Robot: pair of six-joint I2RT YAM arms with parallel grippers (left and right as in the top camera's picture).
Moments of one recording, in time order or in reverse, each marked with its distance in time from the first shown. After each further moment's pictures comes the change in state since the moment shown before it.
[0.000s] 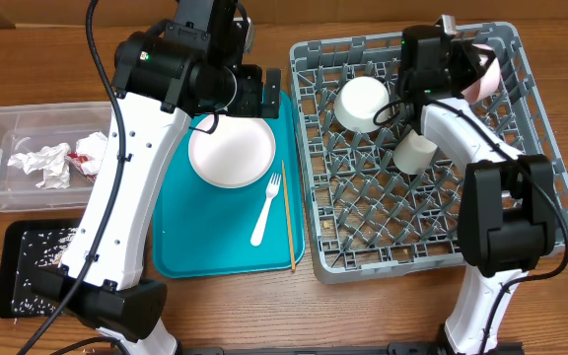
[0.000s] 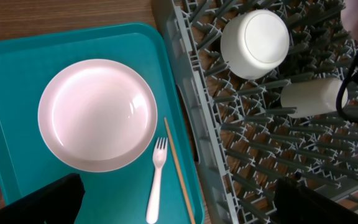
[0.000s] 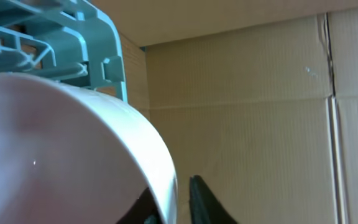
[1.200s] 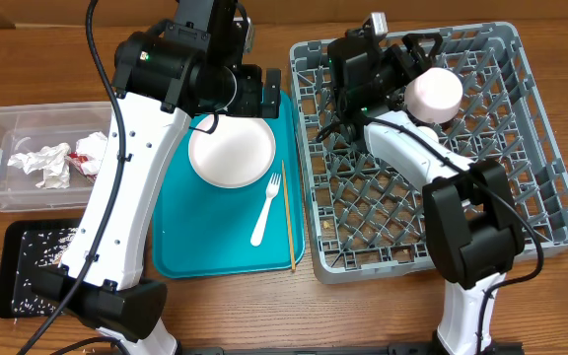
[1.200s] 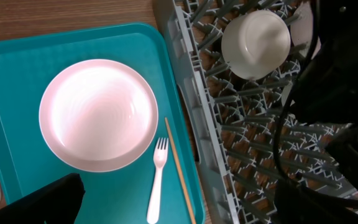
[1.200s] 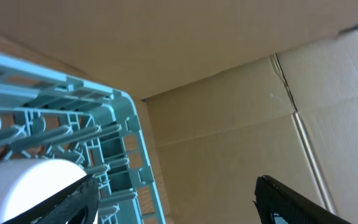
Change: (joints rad) left arm 0.000 0.000 0.000 0.000 -0.003 0.000; right arm 0.253 -0.013 0.000 0.158 0.138 0.050
